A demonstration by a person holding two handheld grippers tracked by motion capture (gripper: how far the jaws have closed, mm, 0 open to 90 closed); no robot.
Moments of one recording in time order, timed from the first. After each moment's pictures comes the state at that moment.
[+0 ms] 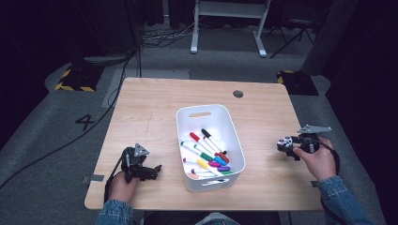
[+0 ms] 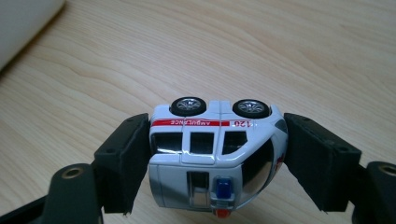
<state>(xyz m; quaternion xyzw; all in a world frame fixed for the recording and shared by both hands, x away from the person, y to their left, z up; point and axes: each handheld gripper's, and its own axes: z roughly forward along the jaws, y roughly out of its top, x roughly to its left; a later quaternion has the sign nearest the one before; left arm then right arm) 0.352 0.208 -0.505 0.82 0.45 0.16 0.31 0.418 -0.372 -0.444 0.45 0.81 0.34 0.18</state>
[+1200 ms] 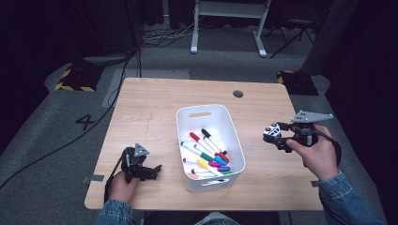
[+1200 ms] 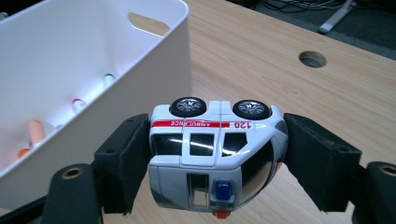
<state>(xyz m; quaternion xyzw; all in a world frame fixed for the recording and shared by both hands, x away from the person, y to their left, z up) 0.352 0.208 -0.505 0.82 0.45 0.15 0.31 0.390 -0.301 -0.349 0.36 0.82 0.43 0.16</state>
